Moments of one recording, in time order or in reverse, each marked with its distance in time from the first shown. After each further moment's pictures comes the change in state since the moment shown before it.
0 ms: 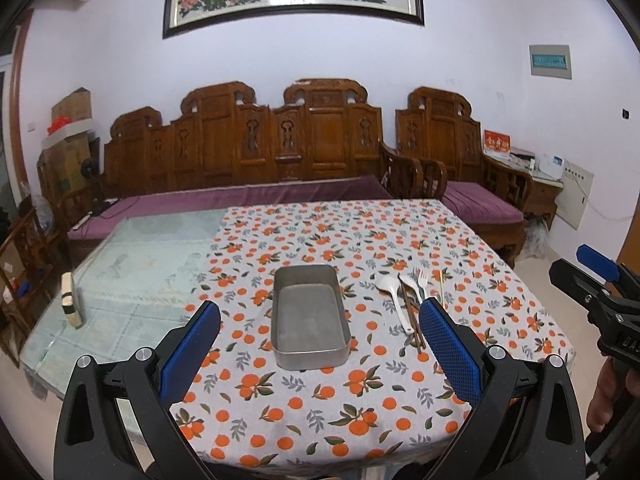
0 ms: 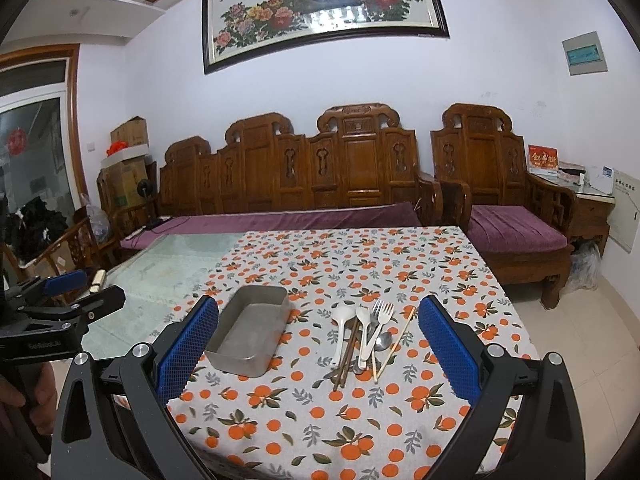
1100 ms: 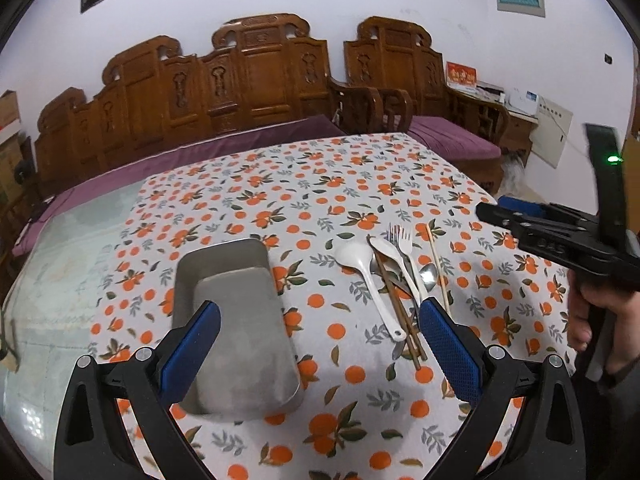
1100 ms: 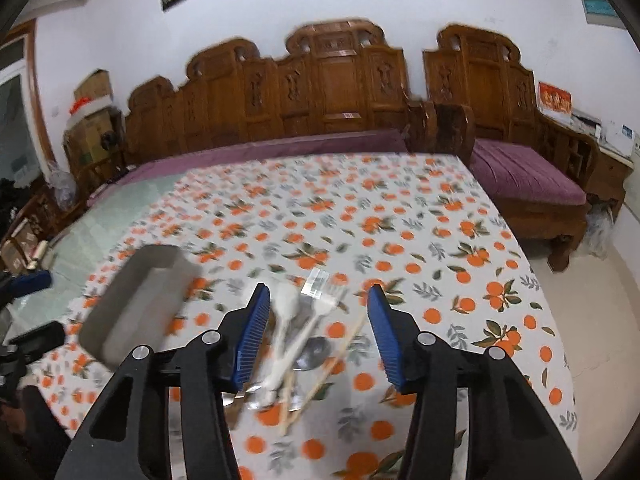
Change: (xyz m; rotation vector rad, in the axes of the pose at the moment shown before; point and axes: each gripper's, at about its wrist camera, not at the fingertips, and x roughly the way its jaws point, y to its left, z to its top) left arm 0.183 -0.054 0.002 0.129 0.195 -0.155; right arm 0.228 -0.124 -0.029 0.030 0.282 -0.033
